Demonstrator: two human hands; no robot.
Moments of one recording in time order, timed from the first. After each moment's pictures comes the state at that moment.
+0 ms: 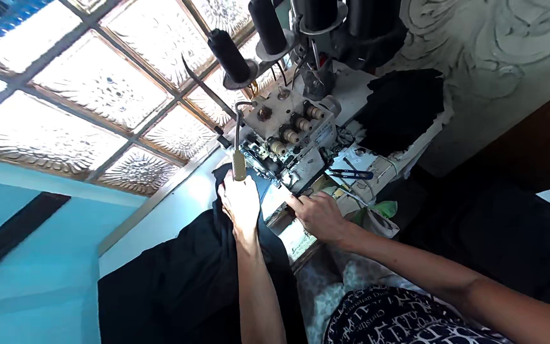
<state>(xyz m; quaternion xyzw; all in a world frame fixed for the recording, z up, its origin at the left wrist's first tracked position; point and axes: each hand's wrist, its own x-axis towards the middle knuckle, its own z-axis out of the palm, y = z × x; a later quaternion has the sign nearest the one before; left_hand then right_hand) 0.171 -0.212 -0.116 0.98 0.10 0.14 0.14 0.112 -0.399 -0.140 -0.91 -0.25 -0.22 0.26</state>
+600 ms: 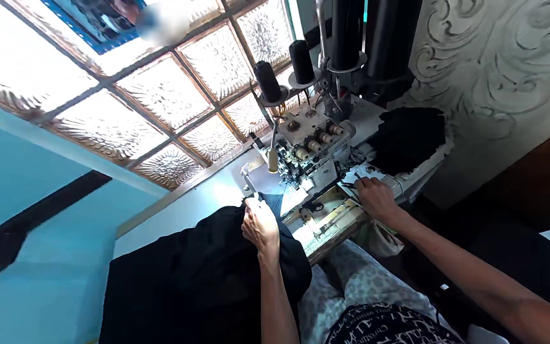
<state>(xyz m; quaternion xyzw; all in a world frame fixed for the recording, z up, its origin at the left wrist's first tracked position) 0.110 -0.240 -0.104 0.93 0.25 0.21 0.18 0.158 -0.505 -0.177 -0.97 -0.14 -0.08 0.17</state>
